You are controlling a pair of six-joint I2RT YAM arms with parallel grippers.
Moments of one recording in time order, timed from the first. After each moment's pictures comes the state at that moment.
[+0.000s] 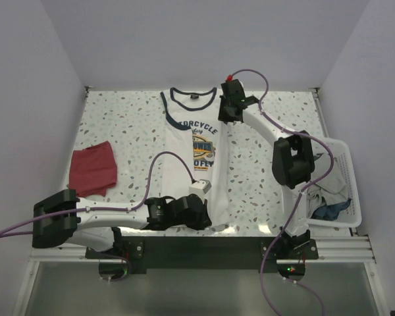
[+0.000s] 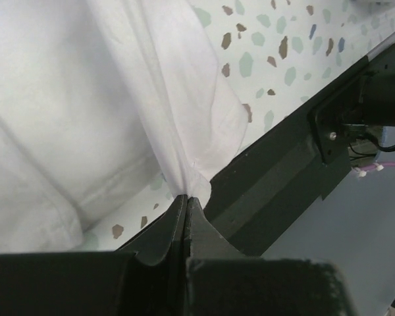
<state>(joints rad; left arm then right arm) -1.30 1.31 0.64 -0.08 -0.14 -0.95 0.40 2.11 1.80 -0.53 0.15 0.46</state>
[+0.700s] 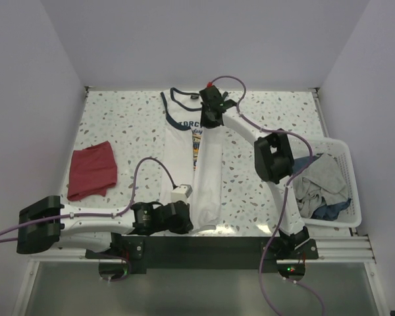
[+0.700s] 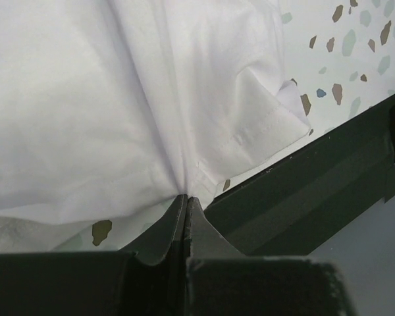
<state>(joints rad) -1.30 1.15 0.48 -0.23 -0.22 -1.05 0.52 2.32 2.02 -0.58 0.17 0.53</state>
